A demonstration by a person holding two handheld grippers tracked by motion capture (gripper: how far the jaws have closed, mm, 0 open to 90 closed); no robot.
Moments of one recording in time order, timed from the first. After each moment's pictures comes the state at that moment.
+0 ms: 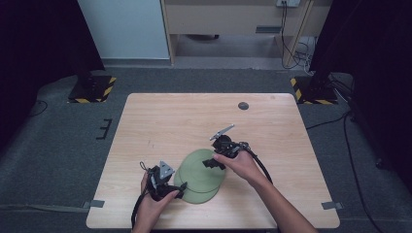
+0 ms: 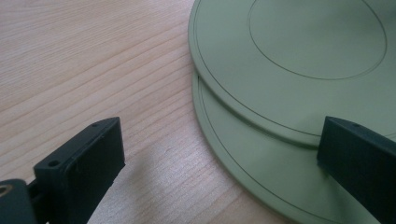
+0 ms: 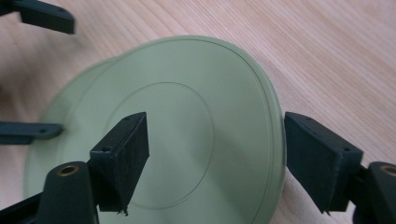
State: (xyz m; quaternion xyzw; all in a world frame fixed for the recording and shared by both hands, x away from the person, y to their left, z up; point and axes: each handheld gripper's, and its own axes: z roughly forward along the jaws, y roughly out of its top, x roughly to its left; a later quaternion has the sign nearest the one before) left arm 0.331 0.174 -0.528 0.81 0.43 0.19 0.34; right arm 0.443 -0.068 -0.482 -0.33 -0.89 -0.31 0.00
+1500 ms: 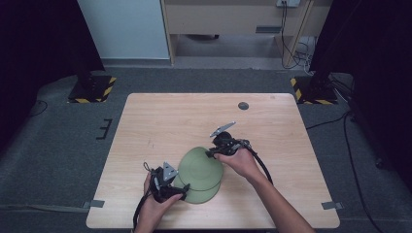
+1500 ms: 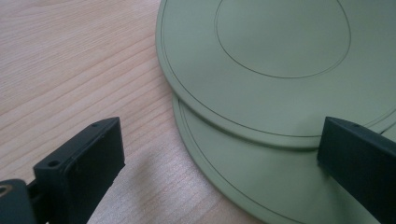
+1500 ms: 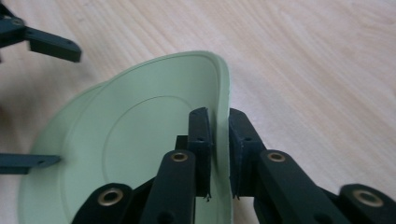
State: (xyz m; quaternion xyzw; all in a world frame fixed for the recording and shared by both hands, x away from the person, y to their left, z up) left arm 0.328 0.165 -0.527 0.82 0.41 0.20 0.34; right arm 0.450 -0.069 -0.475 -0.31 -0.88 -0.35 -0.02
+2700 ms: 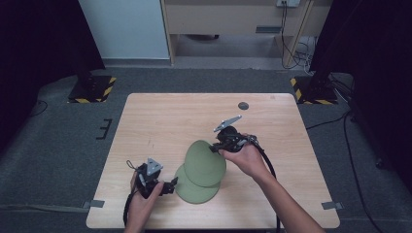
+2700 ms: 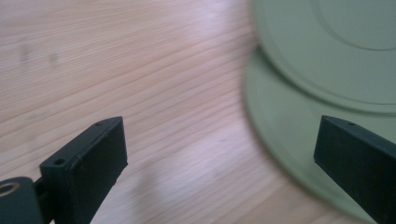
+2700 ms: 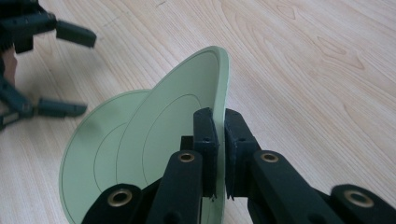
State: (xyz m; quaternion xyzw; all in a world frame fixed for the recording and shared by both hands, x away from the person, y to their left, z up) left arm 0.335 0.213 -0.519 0.78 0.48 0.20 0.35; right arm 0.435 -0.079 -0.426 -0.31 -0.89 -0.35 -0.05
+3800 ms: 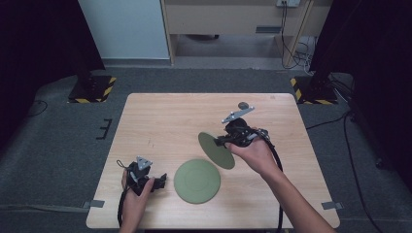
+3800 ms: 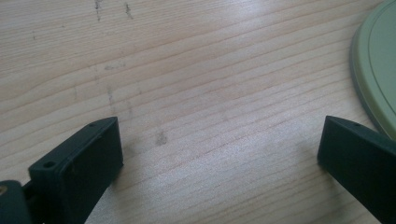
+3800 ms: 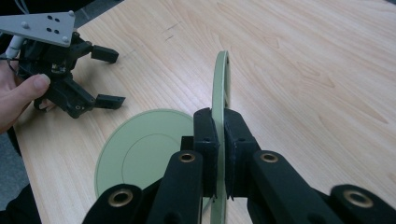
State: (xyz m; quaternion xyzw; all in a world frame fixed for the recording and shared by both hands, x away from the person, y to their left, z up) left arm 0.348 0.237 -0.536 0.76 0.53 0.21 0.31; right arm 0.424 -0.098 -0.377 -0.32 -0.87 -0.38 -0.05
